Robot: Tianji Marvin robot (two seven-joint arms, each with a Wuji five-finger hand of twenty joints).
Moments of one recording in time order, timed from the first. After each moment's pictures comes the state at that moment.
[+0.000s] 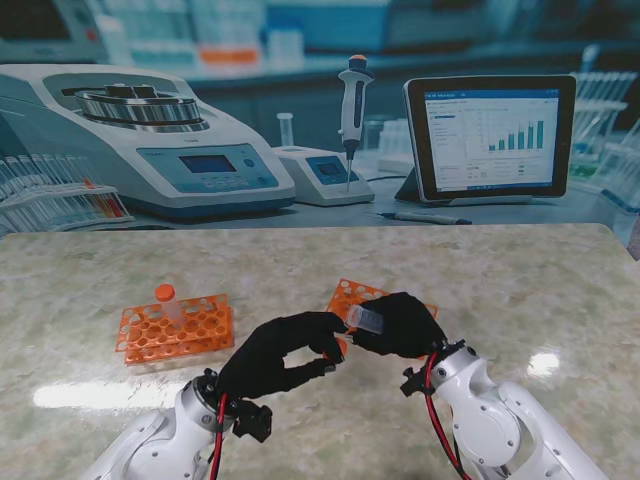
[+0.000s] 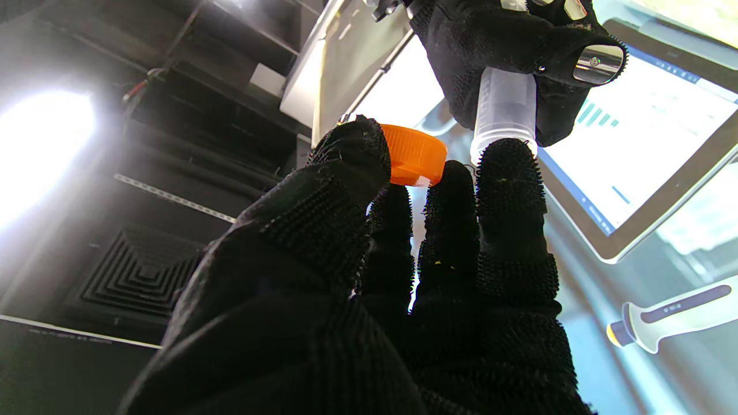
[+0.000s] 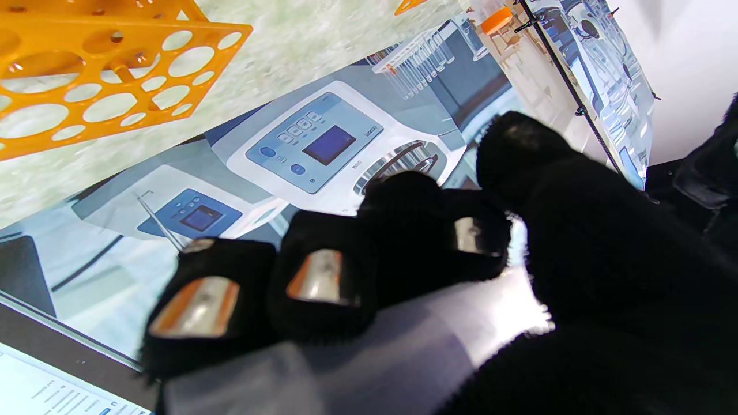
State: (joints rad) left arm 1.75 -1.15 -1.12 -1.76 0.49 -0.80 0.23; right arm -1.69 -1.12 1.22 -1.72 -0.59 -0.31 -0.15; left_hand 1.15 -0.56 0.47 -0.17 0.73 0.02 0.77 0.52 0.64 0.07 0.38 0.63 0.66 0.13 0.41 1.13 0.63 0.08 0.99 0.31; right_hand 0.59 -0.70 0.85 -0.02 1.07 -0.26 1.27 1.42 1.39 -0.16 0.98 0.91 1.31 -0.15 1.41 0.88 1.13 -0.03 1.67 0.77
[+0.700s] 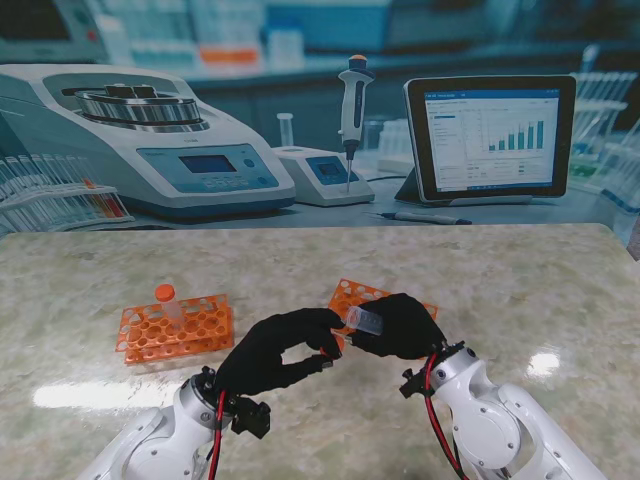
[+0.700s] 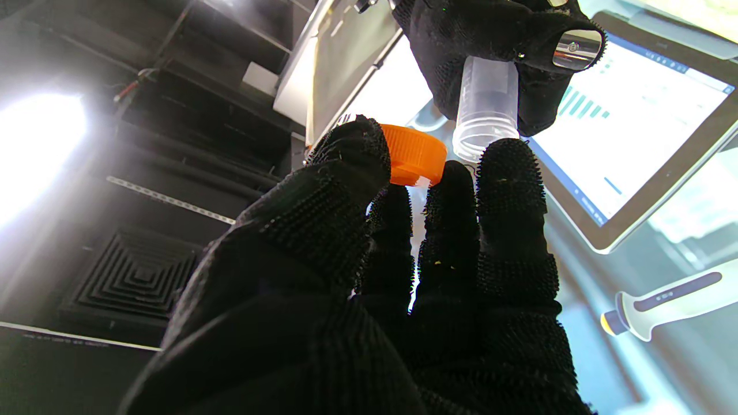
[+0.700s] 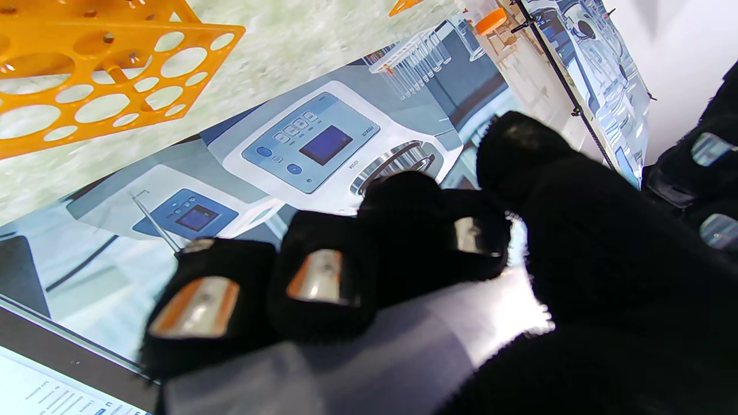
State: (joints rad) left arm 1.75 -1.15 -1.13 -1.76 0.51 -0.78 0.24; right arm -1.70 -1.12 1.22 -1.73 -0.60 -0.31 -0.15; left_hand 1.15 -0.56 0.47 -0.17 0.73 0.02 0.77 0.52 0.64 0.07 0.38 0.63 0.66 0.13 0.41 1.14 0.63 0.08 0.99 0.31; right_hand 0.59 -0.70 0.85 -0.02 1.07 -0.26 1.27 1.42 1.39 -0.16 0.98 0.91 1.31 -0.15 1.41 0.88 1.13 -0.03 1.67 0.77
